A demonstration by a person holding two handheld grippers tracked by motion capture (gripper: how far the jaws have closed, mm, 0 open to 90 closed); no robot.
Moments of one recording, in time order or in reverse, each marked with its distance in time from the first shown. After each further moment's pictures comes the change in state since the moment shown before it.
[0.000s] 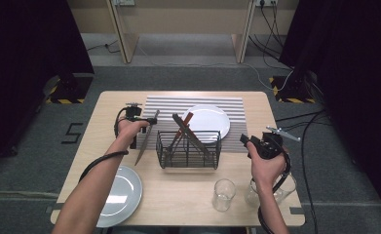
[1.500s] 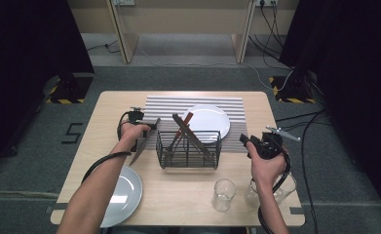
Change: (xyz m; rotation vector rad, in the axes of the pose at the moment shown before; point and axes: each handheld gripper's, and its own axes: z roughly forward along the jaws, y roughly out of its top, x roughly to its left) left arm 0.010 -0.014 0.019 0.097 0.065 -0.002; right arm 0.001 0.000 0.000 0.000 0.015 0.001
